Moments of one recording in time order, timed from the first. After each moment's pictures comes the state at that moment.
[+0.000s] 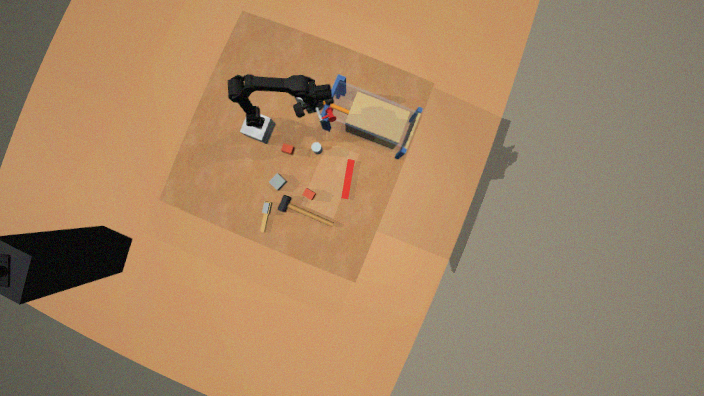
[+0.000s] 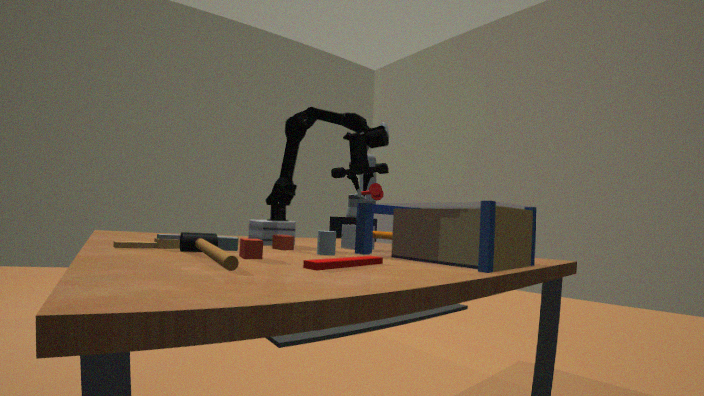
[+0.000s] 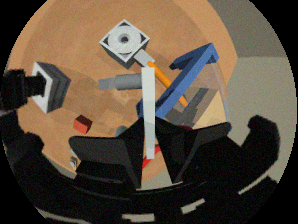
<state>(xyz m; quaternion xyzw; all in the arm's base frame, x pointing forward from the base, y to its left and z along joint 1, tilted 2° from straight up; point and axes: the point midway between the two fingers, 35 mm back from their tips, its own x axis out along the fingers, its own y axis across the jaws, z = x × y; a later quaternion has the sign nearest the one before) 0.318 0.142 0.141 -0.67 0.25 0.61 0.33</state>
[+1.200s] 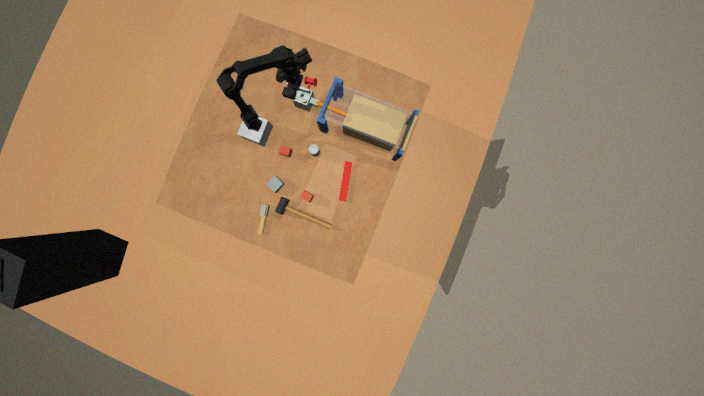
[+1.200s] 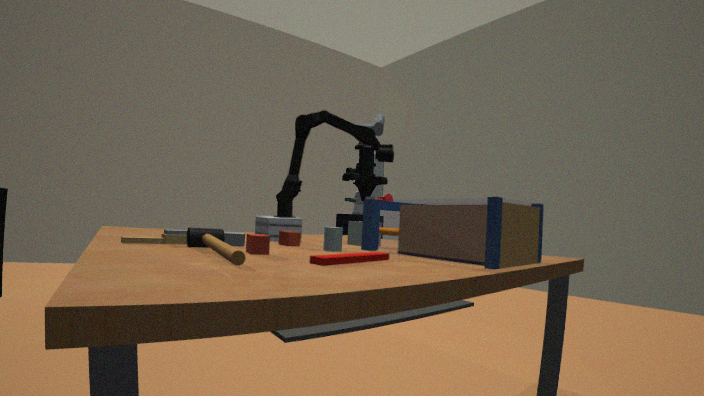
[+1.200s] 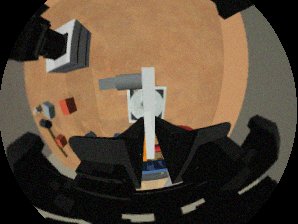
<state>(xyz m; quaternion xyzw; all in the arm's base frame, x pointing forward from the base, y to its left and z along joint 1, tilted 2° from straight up) 0.185 0.246 0.113 -0.72 -0.01 0.70 -0.01</state>
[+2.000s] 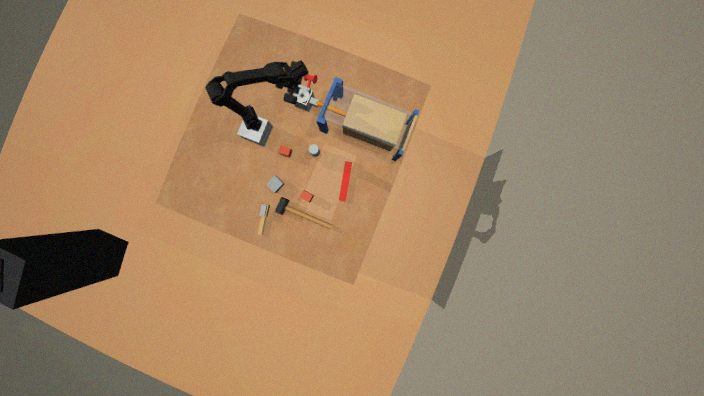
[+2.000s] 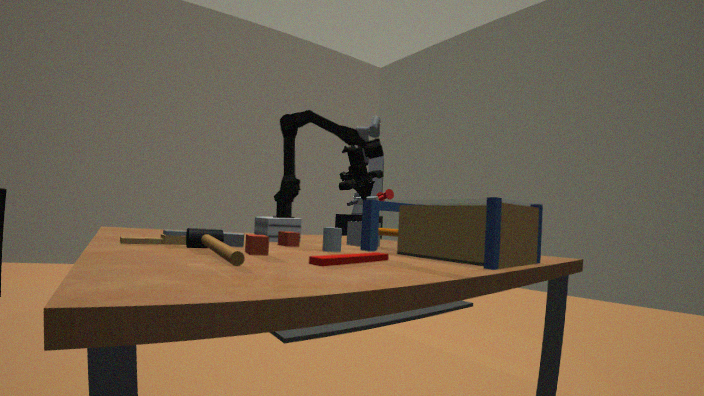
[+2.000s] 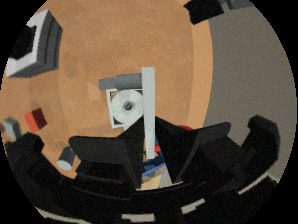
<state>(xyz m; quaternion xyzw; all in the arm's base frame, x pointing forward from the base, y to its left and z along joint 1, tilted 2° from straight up) 0.187 0.246 0.112 -0.70 -0.14 0.69 0.12</state>
